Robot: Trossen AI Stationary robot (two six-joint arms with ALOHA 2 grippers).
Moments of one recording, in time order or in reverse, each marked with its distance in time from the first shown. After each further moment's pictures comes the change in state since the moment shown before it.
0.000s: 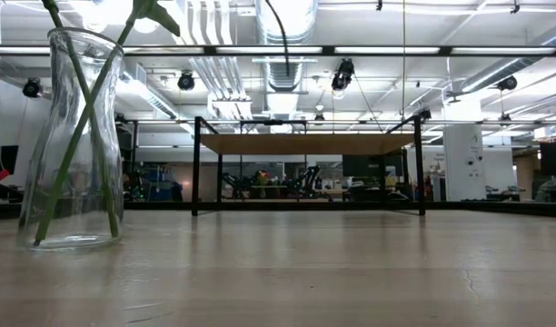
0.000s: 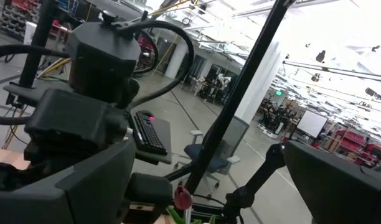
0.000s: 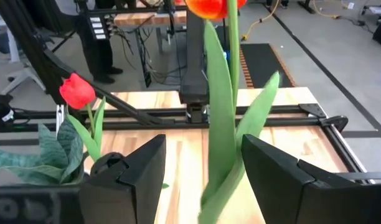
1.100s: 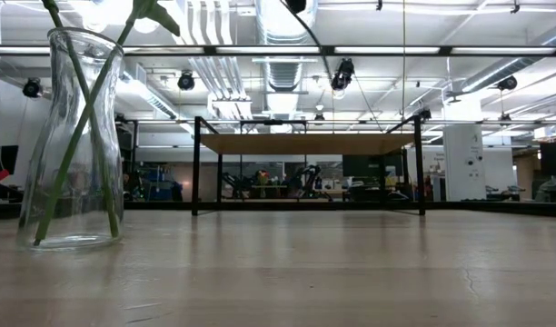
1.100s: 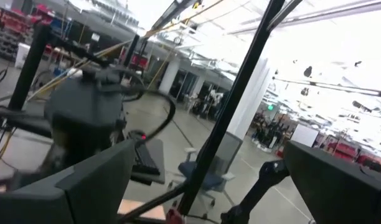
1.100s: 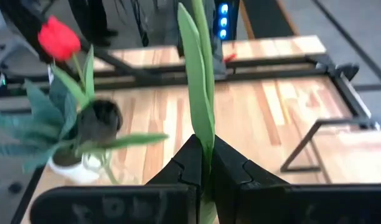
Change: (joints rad) left arm 0.000 -0.005 0.000 0.083 0.000 0.000; right arm 0.004 0.023 0.009 -0.163 0.001 0.037
